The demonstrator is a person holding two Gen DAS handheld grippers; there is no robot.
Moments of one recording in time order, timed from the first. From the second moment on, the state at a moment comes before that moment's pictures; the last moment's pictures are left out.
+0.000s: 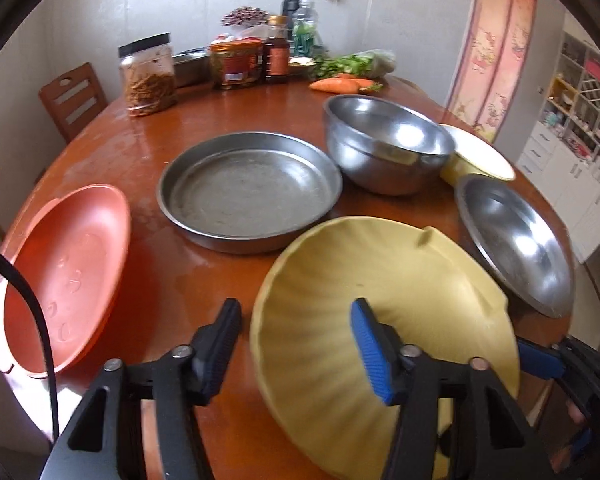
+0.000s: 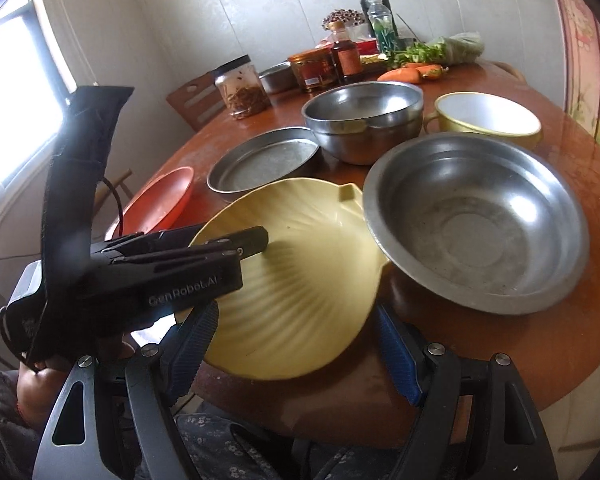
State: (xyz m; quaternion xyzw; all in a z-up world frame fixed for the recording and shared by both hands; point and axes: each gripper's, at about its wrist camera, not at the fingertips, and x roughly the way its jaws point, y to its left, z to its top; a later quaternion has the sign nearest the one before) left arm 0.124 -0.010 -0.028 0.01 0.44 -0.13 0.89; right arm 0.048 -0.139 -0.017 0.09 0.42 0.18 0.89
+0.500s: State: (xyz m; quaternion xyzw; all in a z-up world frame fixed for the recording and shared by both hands) left arm 0.103 0.022 -0.008 -0.01 0.41 -0.11 0.90; right arm 0.045 -0.104 -0.002 0.04 0.39 0.20 0.90
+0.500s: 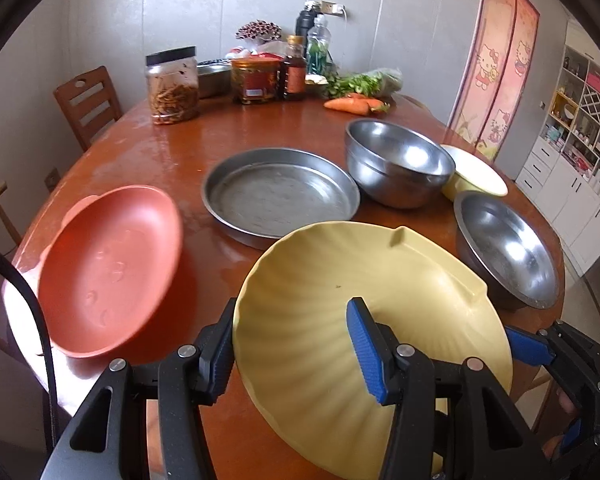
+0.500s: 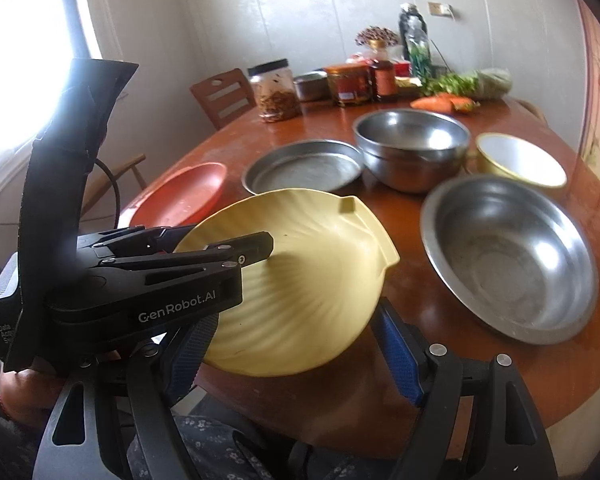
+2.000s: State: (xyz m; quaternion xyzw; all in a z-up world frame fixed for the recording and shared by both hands) left arm 0.180 0.172 -0.002 -0.01 0.42 0.00 0.91; right arm 0.143 0.056 -0.001 0.01 0.39 0.26 0.88
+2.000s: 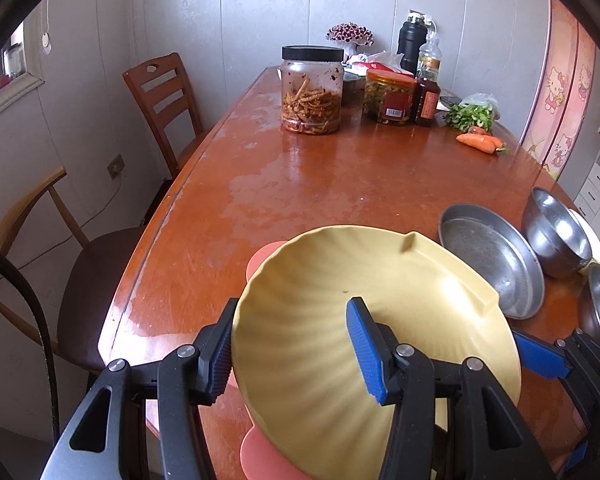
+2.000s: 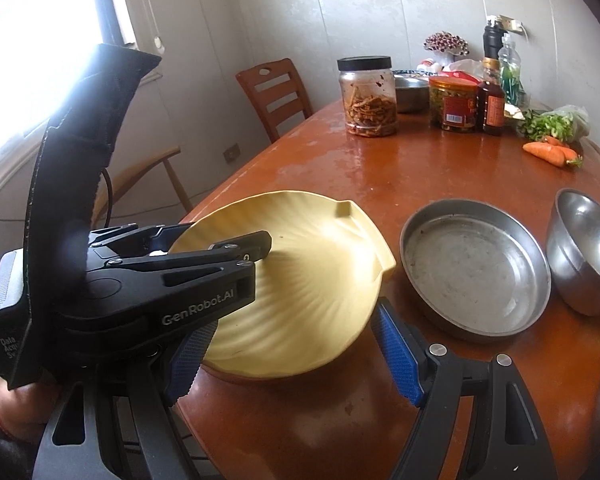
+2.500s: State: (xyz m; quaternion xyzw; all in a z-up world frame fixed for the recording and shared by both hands) left arm 0.192 0.176 -0.012 0.00 0.44 0.01 0.90; right arm 0.143 0.064 -0.004 0.01 0.39 0.25 0.89
